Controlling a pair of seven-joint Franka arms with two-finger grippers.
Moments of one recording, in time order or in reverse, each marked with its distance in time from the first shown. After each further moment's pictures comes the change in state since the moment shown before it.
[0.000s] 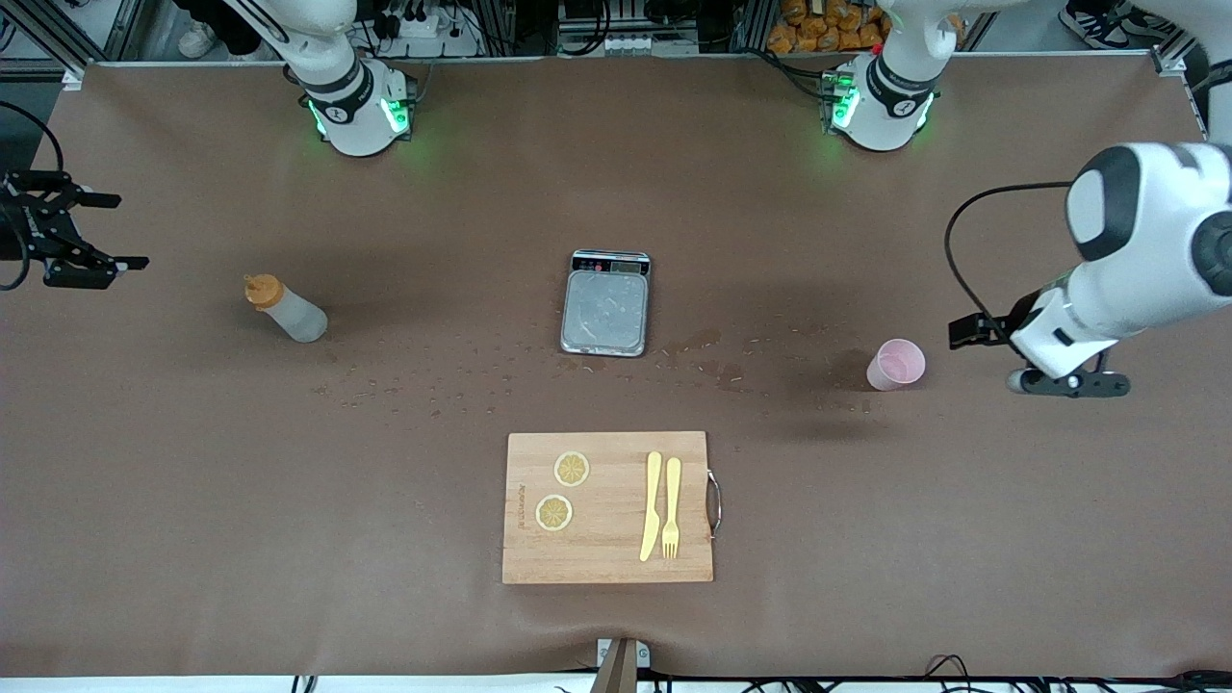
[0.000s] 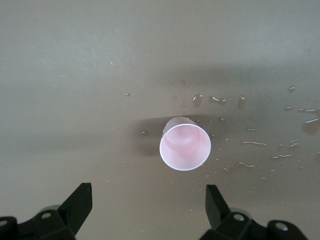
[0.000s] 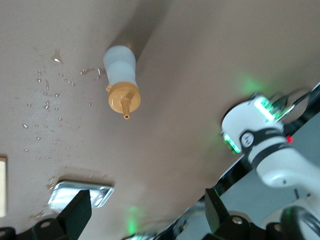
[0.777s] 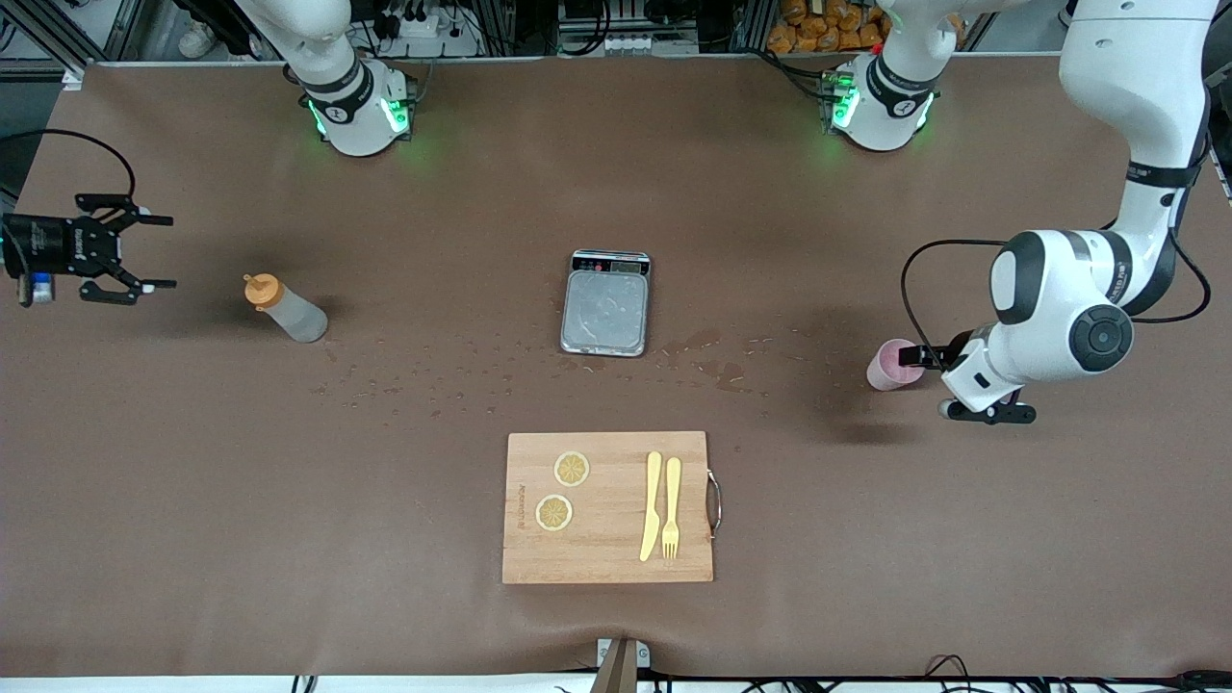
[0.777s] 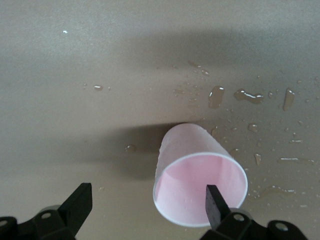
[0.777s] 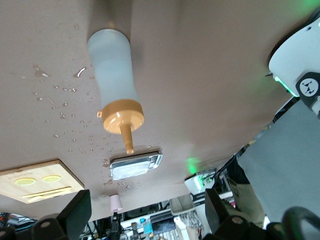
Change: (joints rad) left arm -0.006 0.197 -0.001 -0.044 0.000 0.154 0.000; right arm -0.178 0.094 -0.001 -0.233 0.235 0.143 0.088
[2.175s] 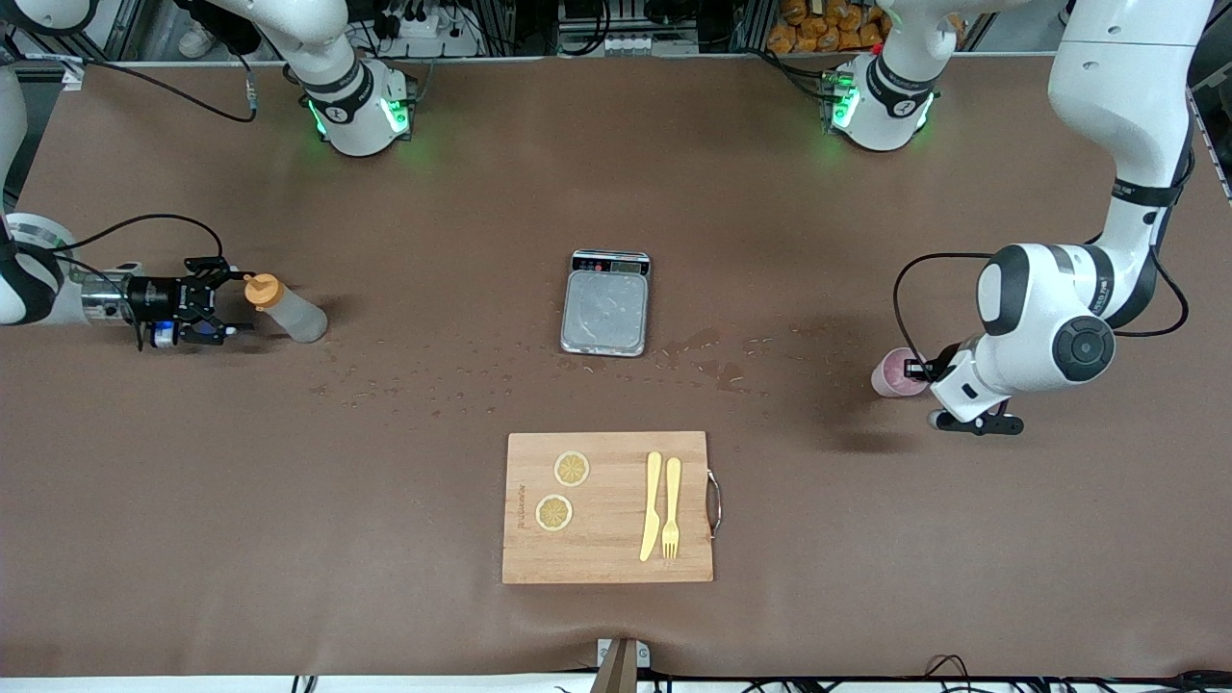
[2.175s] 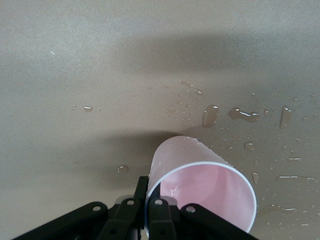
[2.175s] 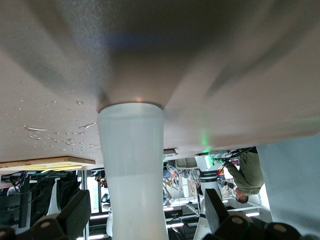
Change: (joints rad) left arm -0.006 0.034 -0.006 0.027 0.000 0.038 0.000; right arm -0.079 0.409 0.012 -0.007 0.151 0.145 -0.408
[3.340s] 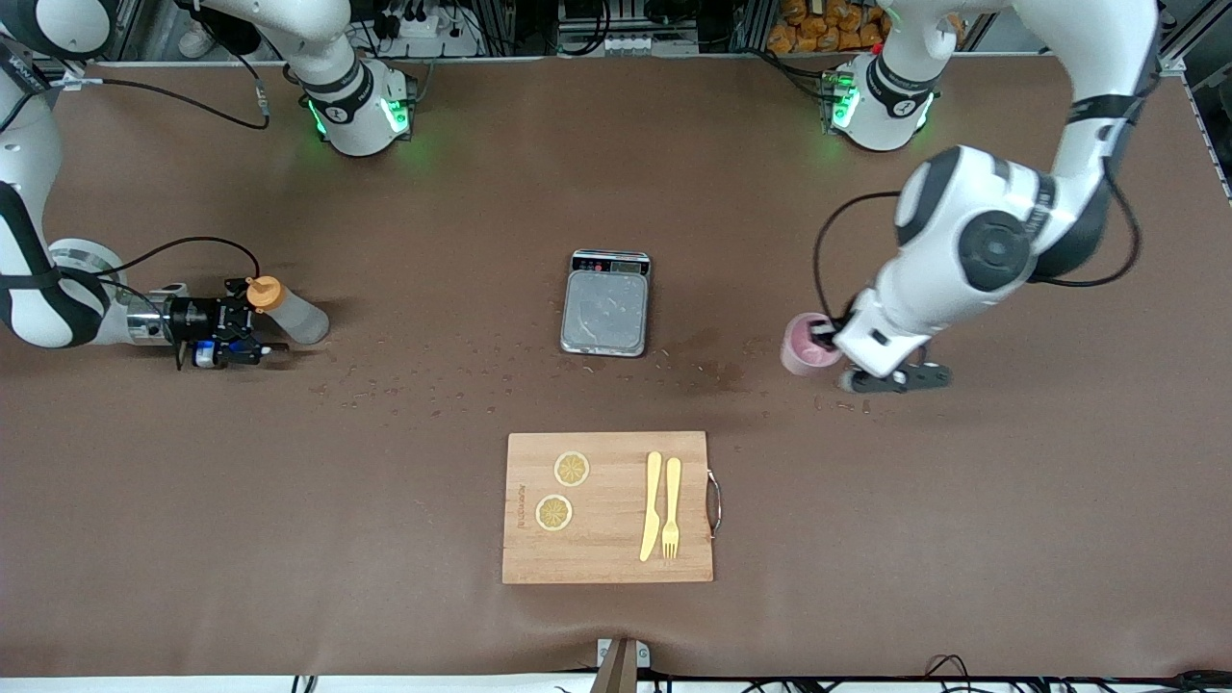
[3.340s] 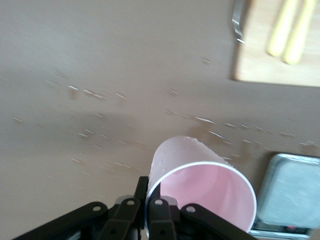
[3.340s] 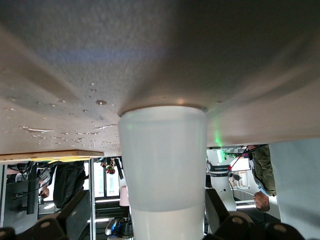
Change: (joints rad) left arm -0.055 -0.163 -0.336 0.109 0.000 -0.164 -0.536; right arm 0.088 0.051 0.012 -0.015 0.127 0.054 -0.036
